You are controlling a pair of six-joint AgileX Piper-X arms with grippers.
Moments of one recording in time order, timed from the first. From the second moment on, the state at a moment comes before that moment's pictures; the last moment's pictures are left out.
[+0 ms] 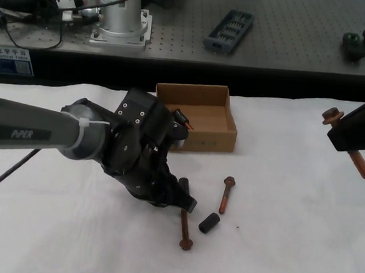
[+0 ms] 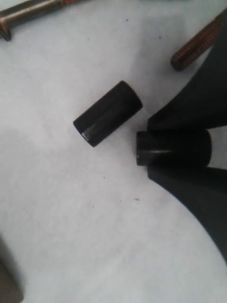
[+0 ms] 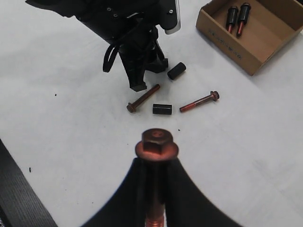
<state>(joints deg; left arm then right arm) -31.3 112.4 -67.9 11.8 6.6 2.6 29.7 66.4 -72.7 67.8 -17.2 -22.8</state>
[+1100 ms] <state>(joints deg) -31.2 62.8 -42.8 16.1 32.1 -4.0 29.7 67.4 -72.7 56.1 -28.2 -13.2</state>
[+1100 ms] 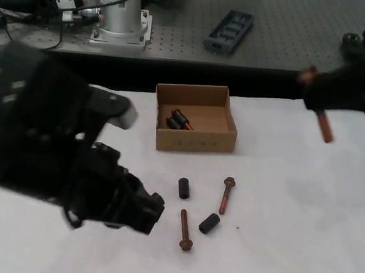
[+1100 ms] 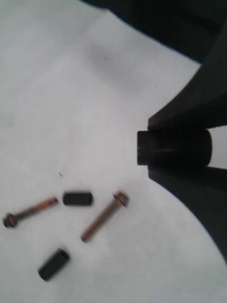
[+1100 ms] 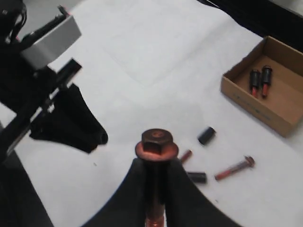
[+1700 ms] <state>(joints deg) -25.4 52.0 -34.4 -11.8 47.1 -23.2 40.6 77.1 -72.6 28.9 -48.2 12.6</state>
